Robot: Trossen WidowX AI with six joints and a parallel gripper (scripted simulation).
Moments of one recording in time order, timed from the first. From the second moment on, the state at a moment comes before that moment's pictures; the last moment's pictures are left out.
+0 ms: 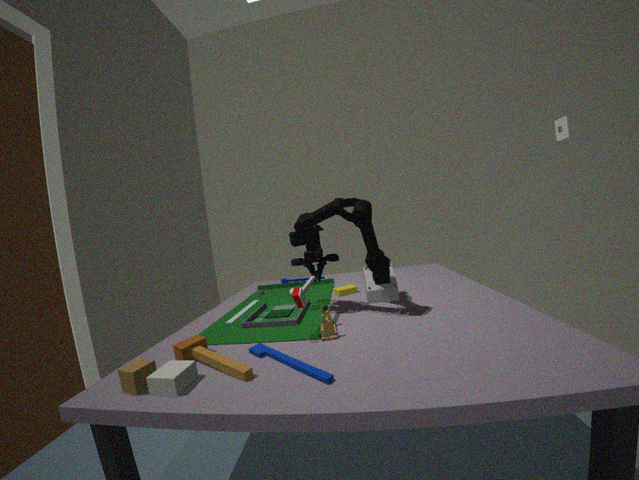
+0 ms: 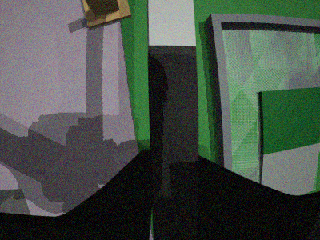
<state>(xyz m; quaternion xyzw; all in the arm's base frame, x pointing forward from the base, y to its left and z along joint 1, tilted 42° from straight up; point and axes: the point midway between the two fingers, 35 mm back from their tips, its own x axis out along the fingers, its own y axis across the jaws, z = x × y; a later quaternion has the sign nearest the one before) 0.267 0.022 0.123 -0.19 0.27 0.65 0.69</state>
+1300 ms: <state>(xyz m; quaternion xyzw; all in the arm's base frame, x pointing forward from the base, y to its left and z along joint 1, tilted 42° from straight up) 0.247 -0.198 -0.040 0.18 0.62 0.32 0.70</state>
